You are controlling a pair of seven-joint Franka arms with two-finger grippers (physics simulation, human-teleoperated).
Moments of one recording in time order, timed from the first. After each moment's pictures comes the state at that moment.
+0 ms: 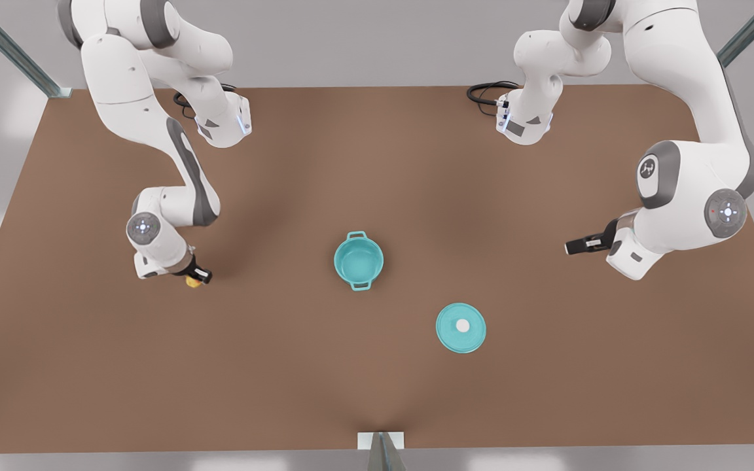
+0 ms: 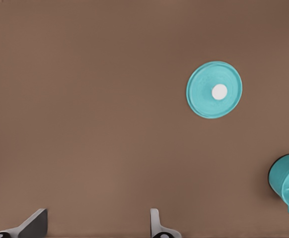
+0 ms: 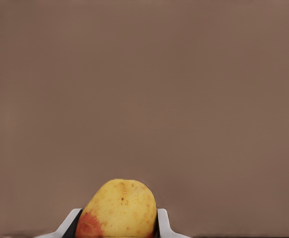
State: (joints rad) left arm -0.14 0.26 0.11 -1.53 -0.16 1.56 -0.20; right arm 0.12 0.33 -0.06 -2.21 -0.05 2.57 0.49
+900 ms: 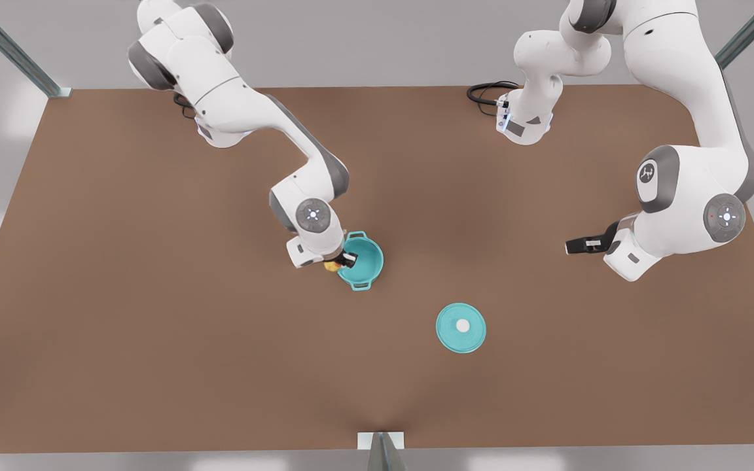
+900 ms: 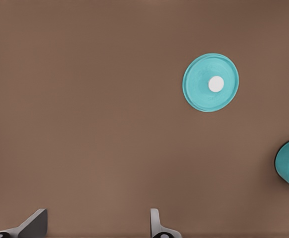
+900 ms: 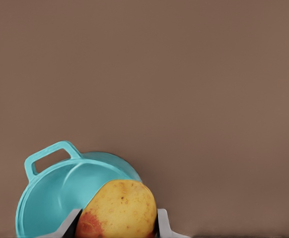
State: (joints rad) left arm -0.13 0.28 0.11 -1.52 -0.15 1.57 -0.10; right arm 0.49 0.58 0.19 -1.61 -0.04 2.13 1.04
